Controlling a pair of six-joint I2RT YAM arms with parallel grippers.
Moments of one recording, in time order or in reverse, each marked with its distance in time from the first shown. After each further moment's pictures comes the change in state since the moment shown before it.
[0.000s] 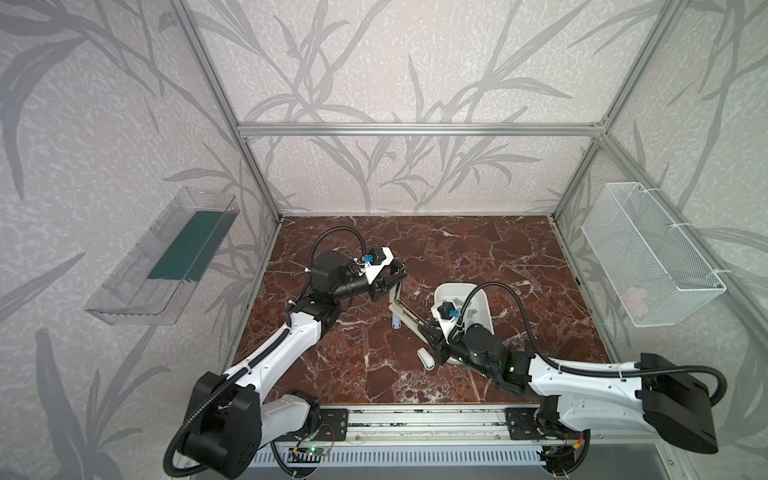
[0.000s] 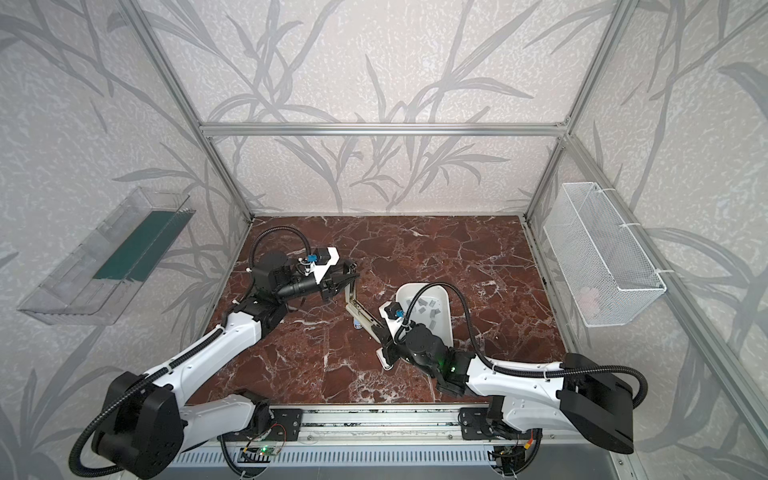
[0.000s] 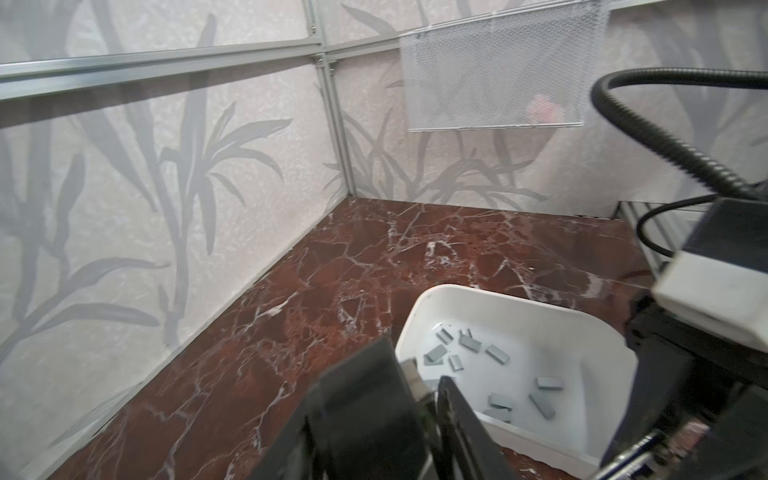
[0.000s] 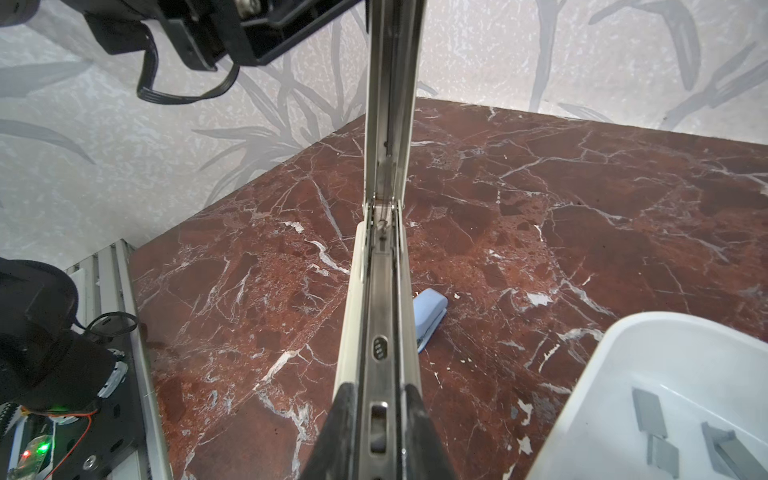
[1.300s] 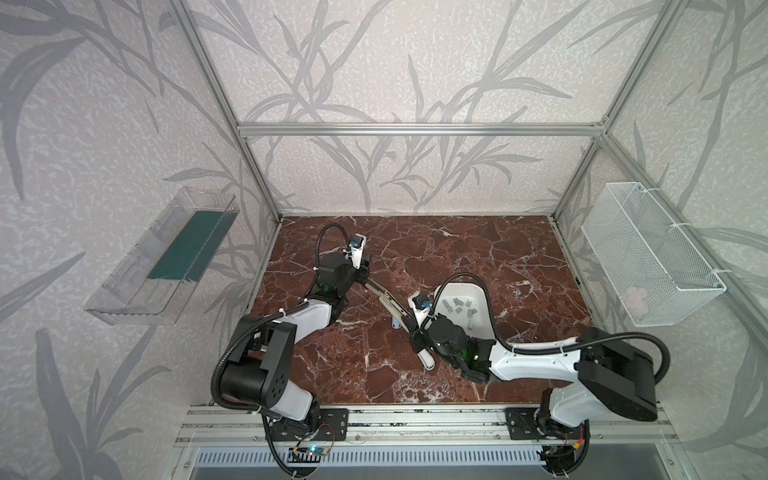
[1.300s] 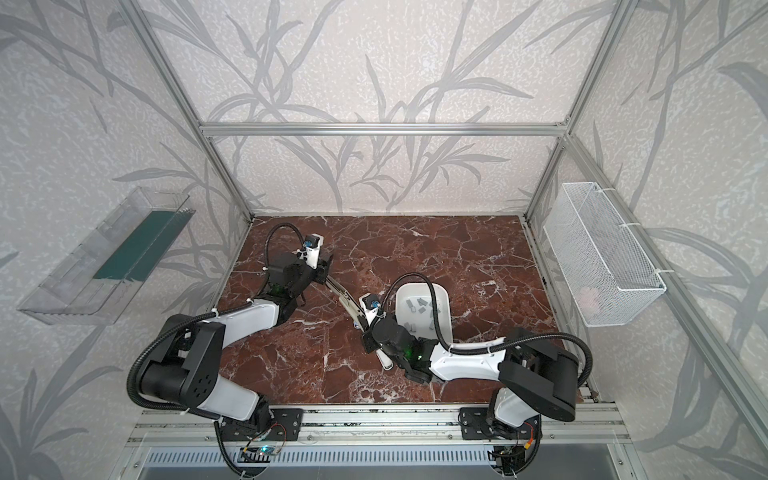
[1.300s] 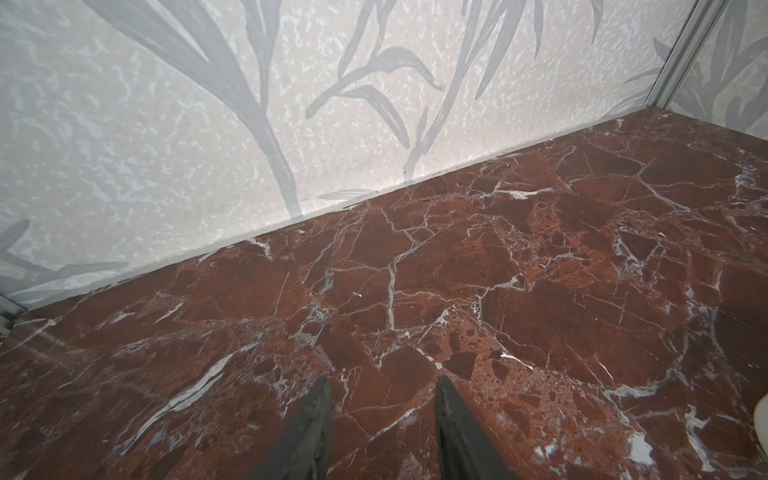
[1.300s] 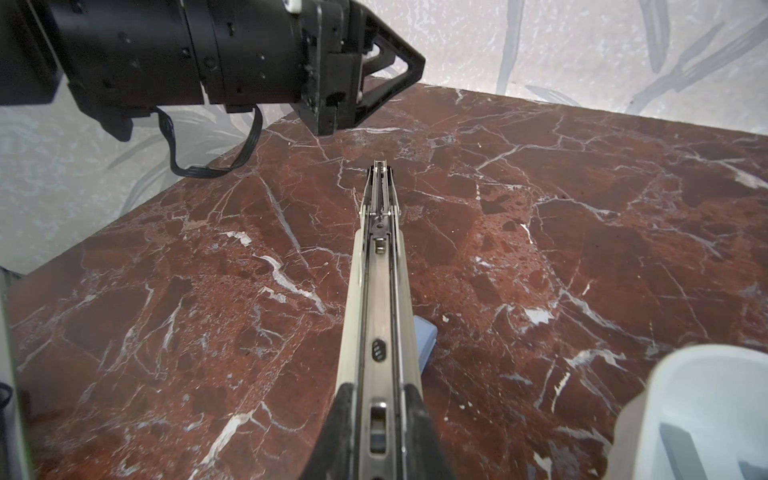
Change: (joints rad) left arm 0.097 0.346 -0.045 0.259 -0.602 -0.134; right arm 0.016 0.375 0.225 0.070 0.163 0.006
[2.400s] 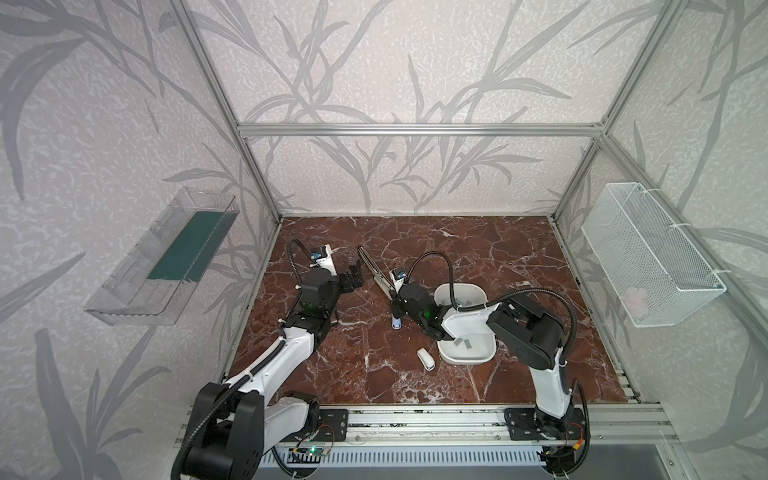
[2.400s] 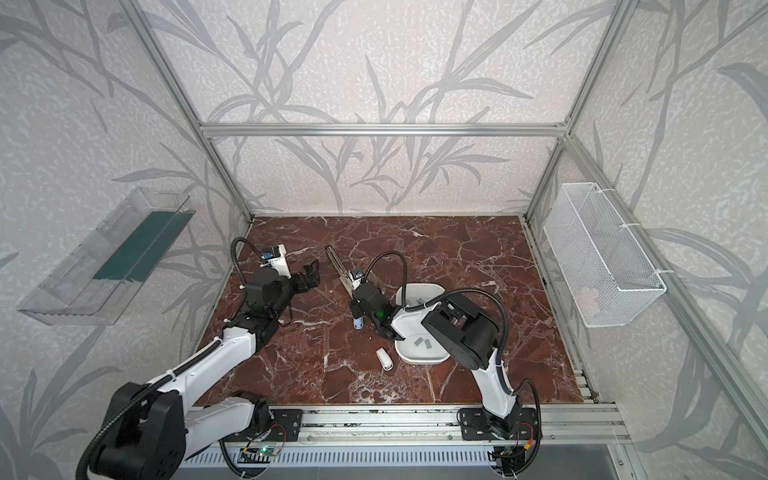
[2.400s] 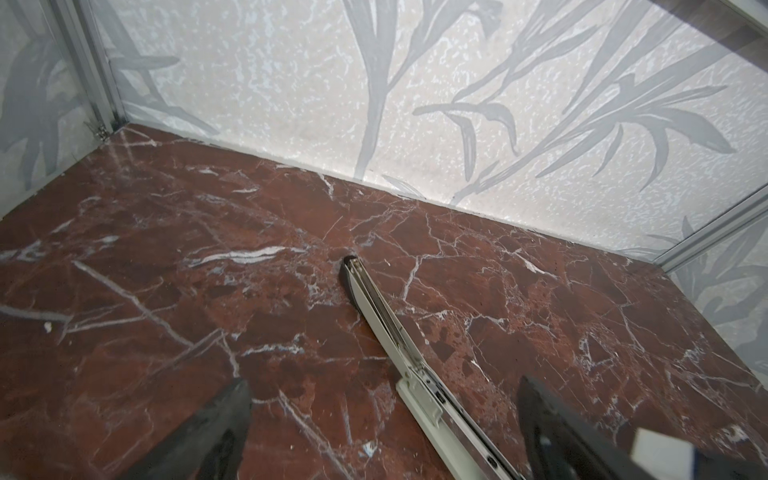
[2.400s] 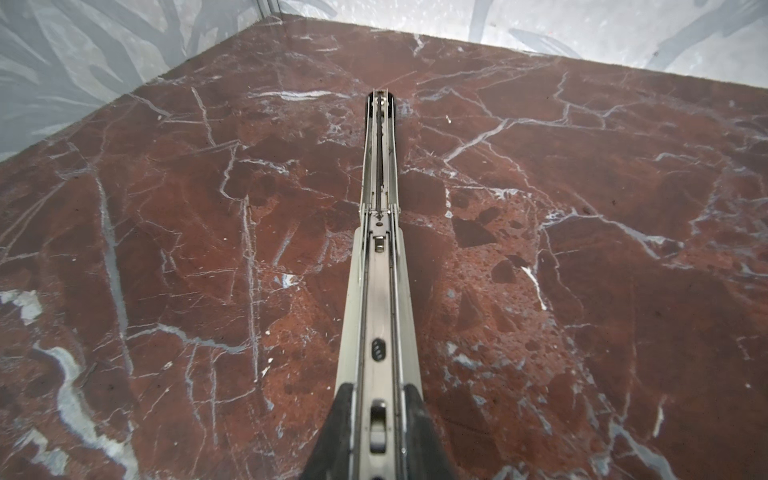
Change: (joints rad) left arm 0.020 -0.433 -0.151 -0.316 -0.195 -0.517; right arm -0.227 0.515 0.431 -0.039 -0.109 -0.042
